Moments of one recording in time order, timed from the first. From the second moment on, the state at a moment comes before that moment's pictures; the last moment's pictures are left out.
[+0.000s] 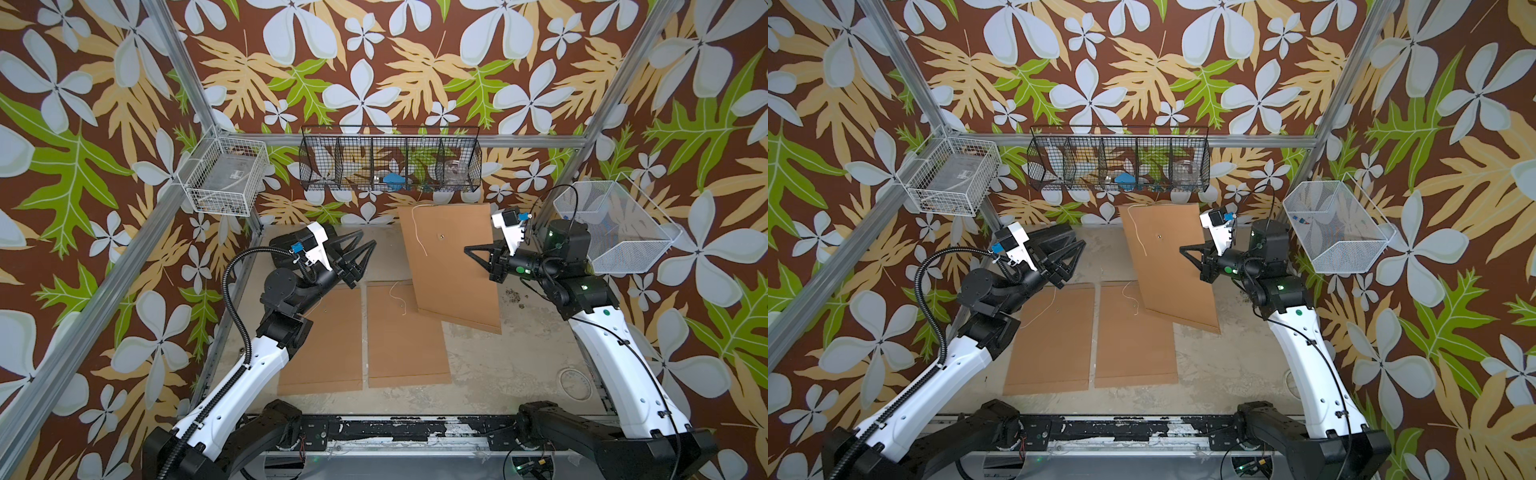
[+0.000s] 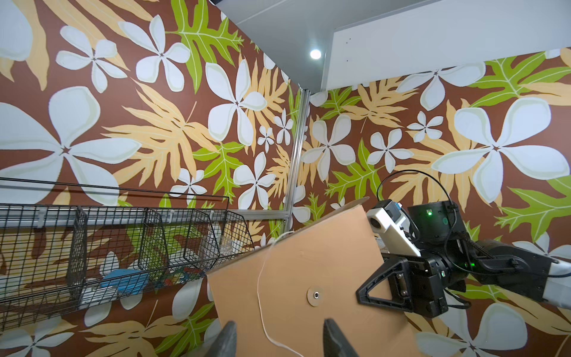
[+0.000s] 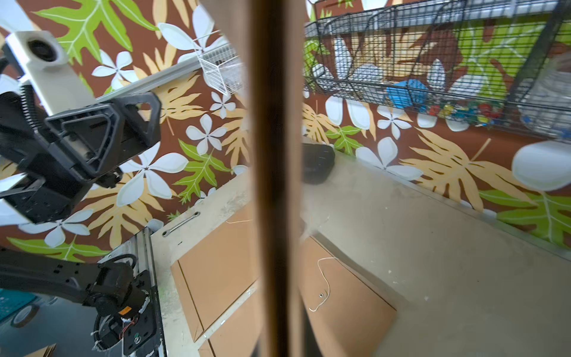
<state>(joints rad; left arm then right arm) -0.40 1.00 0.84 0.55 0.39 -0.34 0.12 1.16 1.31 -0.50 -0.80 0.01</state>
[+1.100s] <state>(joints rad) -0.40 0.92 0.69 0.48 0.25 -0.43 0.00 1.58 1.42 -1.06 -0.23 -0.06</state>
